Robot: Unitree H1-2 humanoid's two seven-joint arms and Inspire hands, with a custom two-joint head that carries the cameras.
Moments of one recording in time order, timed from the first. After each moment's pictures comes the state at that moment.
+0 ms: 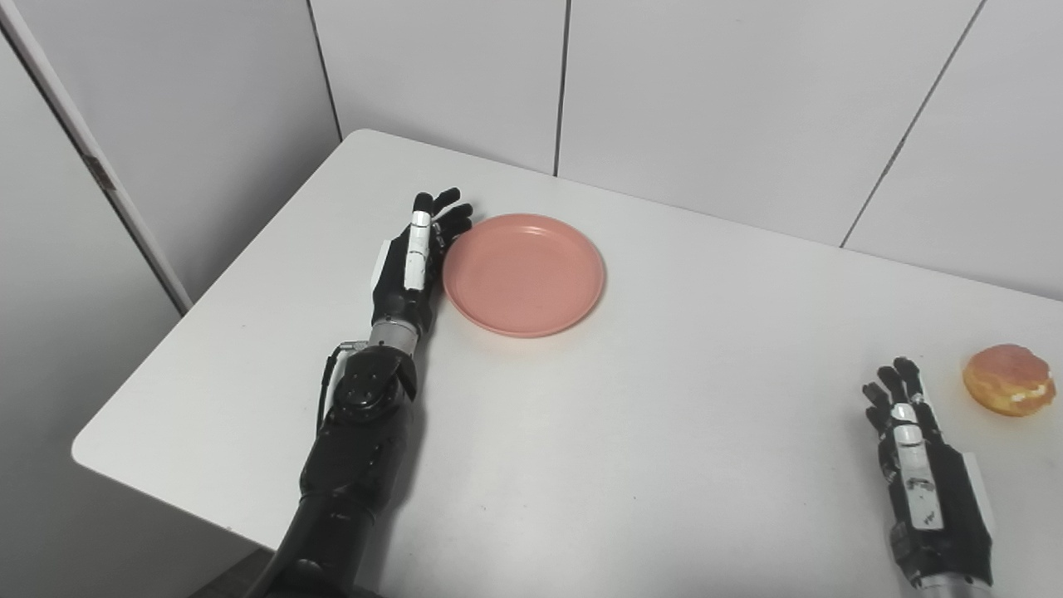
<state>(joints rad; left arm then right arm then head) -0.37 0.19 0.22 0.36 -0.23 -0.11 0.03 -0.13 -0.08 0.00 0.03 0.10 -0.04 0.15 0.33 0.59</state>
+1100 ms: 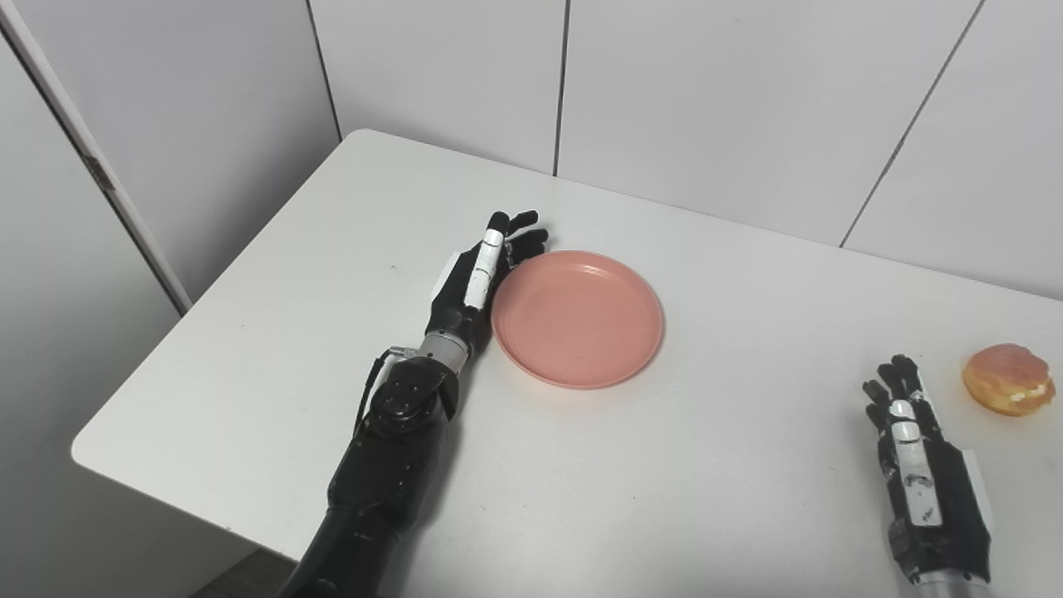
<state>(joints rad) -0.35 0.15 0.10 0.27 -0.21 -0.01 -0.05 -0.14 -0.07 0.00 0.04 0.10 -0.04 0.14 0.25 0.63</state>
